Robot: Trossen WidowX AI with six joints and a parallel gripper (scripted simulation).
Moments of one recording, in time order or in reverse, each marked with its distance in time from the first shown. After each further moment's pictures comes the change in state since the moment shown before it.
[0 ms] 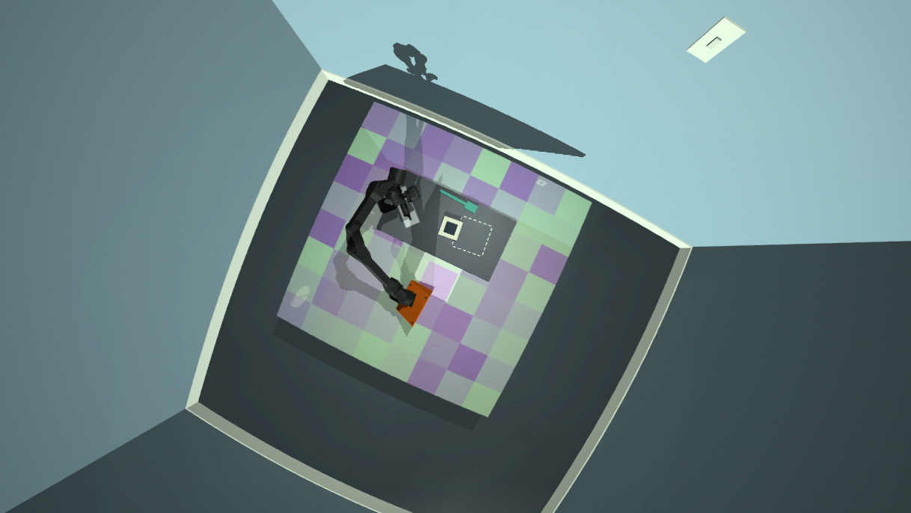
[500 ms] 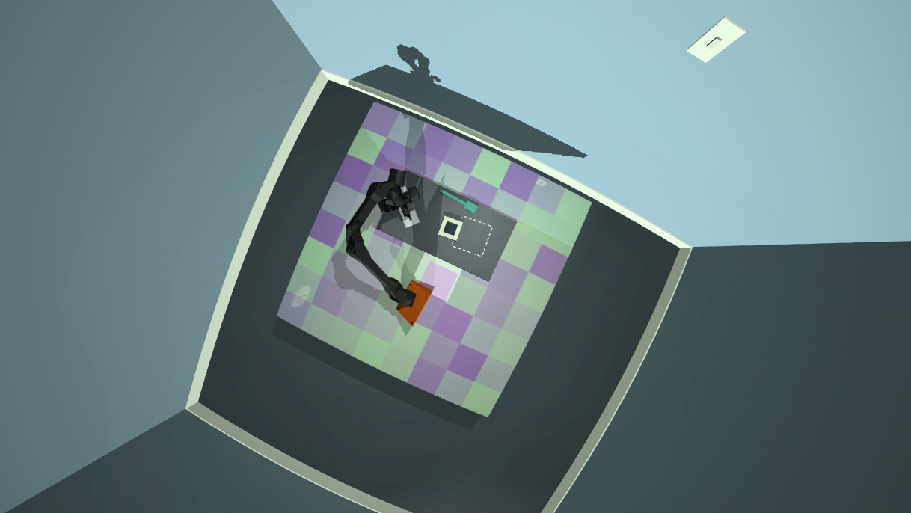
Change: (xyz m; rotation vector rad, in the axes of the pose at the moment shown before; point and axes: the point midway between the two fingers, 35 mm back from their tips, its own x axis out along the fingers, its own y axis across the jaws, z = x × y) arm 0.011 0.001 -0.001 0.000 0.002 0.001
